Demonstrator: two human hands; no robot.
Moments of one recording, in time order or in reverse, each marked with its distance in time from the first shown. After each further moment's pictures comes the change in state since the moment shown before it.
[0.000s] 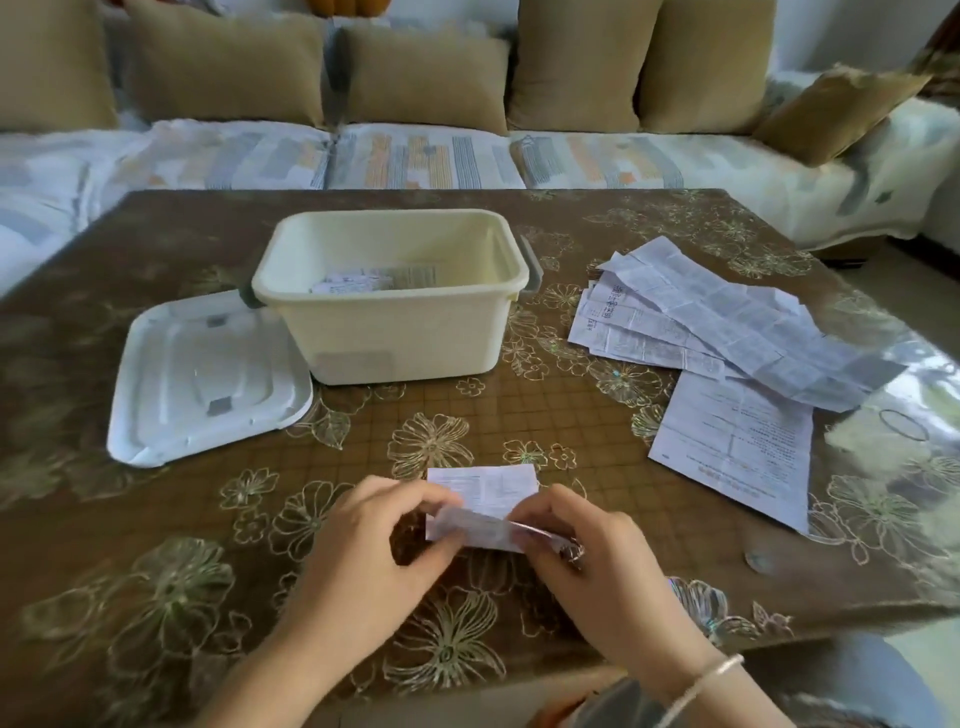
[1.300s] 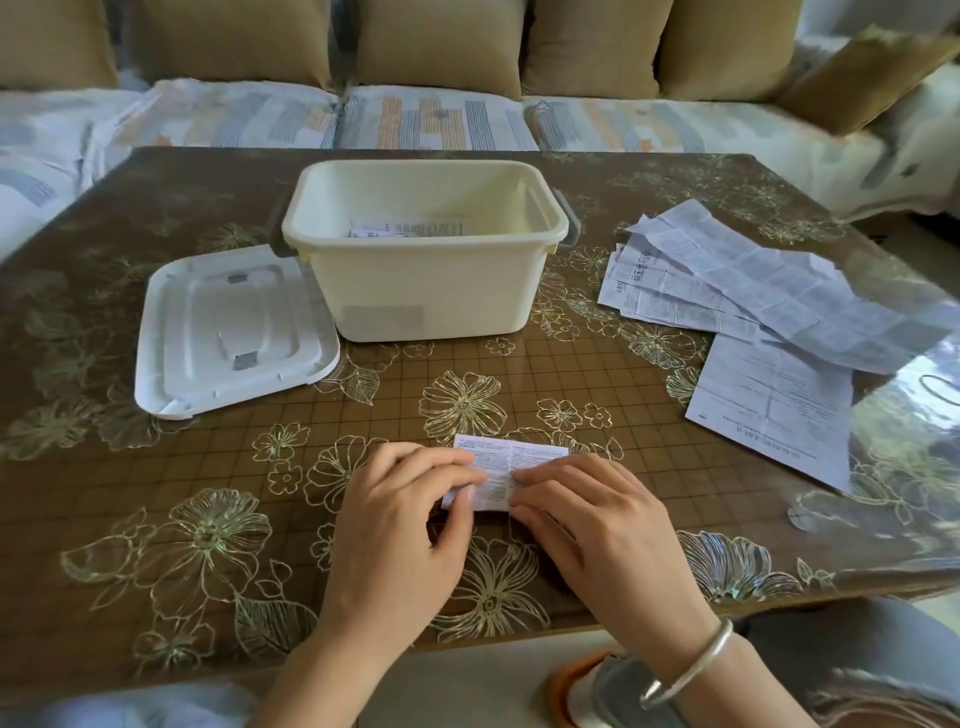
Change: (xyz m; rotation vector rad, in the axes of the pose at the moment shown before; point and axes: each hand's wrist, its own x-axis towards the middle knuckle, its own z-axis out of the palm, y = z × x) left_hand -0.016 -0.021 0.021 0.110 0.276 0.187; right_hand -0.003 0.000 0.034 -0.390 0.184 -0.368
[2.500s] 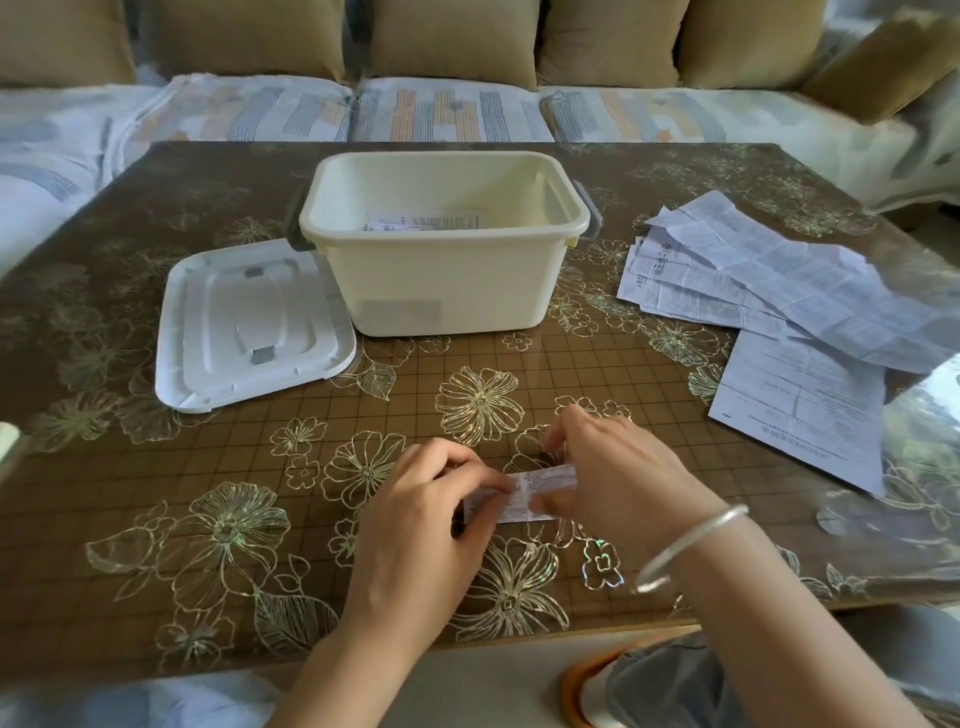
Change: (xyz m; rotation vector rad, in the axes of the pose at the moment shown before) left_hand 0.001 0.002 0.000 -0.007 -0.082 -0.059; right_hand 0.064 -0.006 -0.025 -0.096 -0.658 0.423
